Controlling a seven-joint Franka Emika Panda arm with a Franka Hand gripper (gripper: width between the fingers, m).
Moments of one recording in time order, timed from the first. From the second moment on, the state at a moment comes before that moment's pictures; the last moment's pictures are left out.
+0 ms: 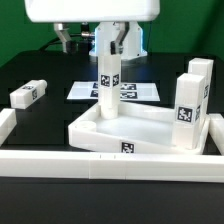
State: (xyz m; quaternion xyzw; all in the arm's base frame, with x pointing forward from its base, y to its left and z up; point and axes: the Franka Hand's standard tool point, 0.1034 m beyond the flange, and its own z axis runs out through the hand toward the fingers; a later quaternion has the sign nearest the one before) arm 0.548 -0.067 0.143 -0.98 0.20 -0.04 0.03
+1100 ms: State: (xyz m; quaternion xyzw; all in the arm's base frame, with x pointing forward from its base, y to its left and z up) arm 0.480 -0.157 0.112 -0.99 0.16 -0.02 0.01
